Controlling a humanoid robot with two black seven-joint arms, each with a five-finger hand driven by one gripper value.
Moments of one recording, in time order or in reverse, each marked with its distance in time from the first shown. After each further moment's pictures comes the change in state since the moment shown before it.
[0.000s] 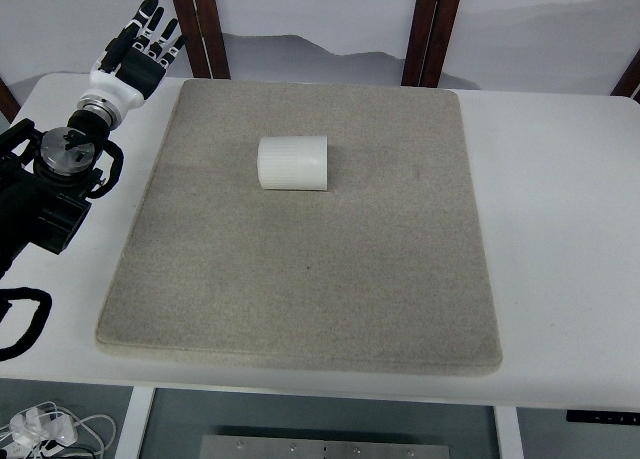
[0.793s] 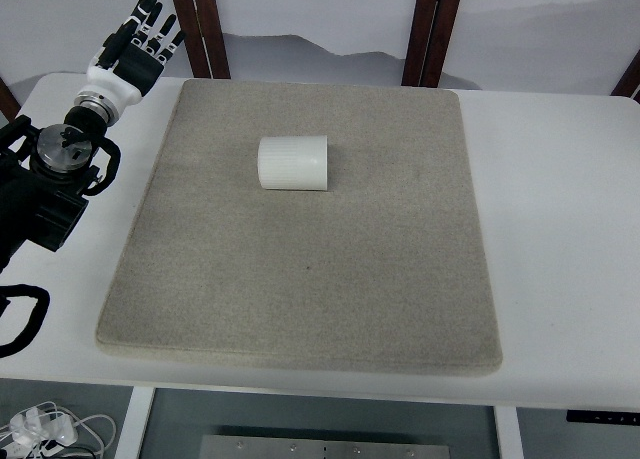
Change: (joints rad) left arm -0.010 0.005 0.005 0.013 0.014 -0.016 0.002; right arm 0.000 0.000 0.000 0.000 0.000 0.000 0.000
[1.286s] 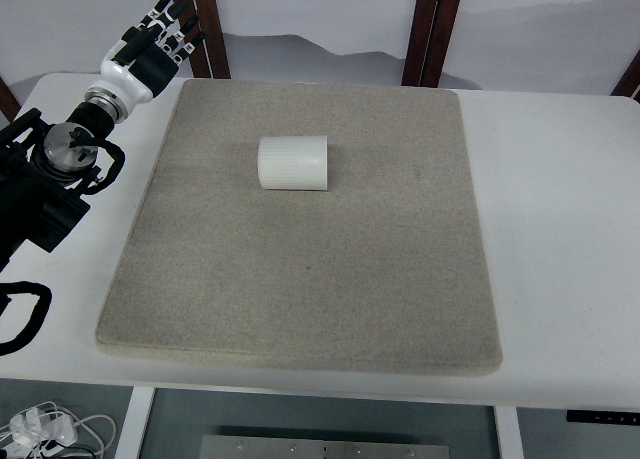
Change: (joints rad) left arm -0.009 -0.003 0.001 -0.025 0.230 -0.058 -0.008; right arm 0.000 0.000 -0.001 0.000 0.000 0.000 0.000
